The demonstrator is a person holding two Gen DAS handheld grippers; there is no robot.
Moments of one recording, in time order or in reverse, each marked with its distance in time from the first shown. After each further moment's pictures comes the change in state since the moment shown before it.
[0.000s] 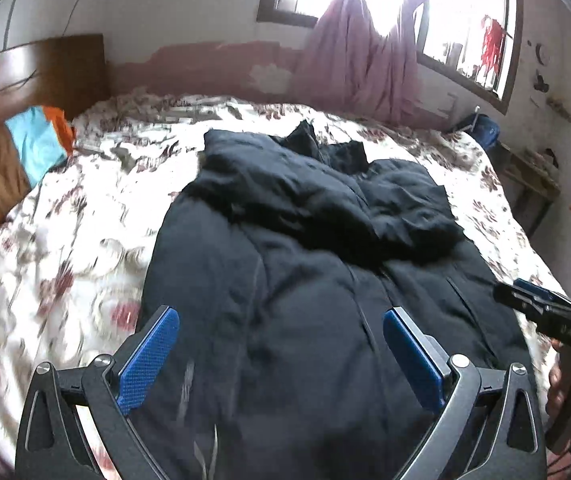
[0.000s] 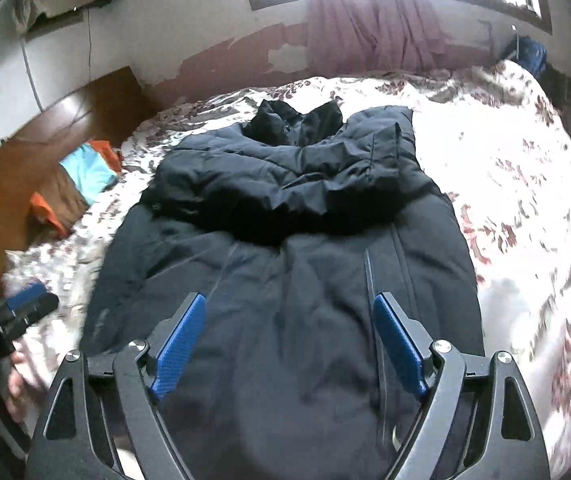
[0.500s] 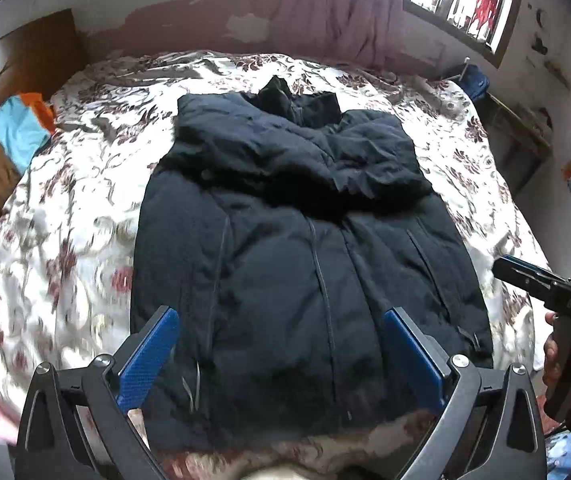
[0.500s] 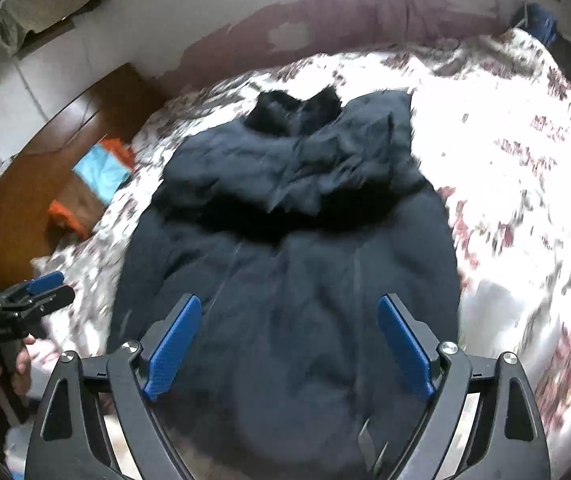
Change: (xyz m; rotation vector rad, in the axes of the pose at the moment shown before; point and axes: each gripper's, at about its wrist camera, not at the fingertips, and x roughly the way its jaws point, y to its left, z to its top) left arm -0.012 -0.030 0.046 0.057 0.229 -0.017; right arm 0.010 -0.041 0.045 0.039 0.076 0.052
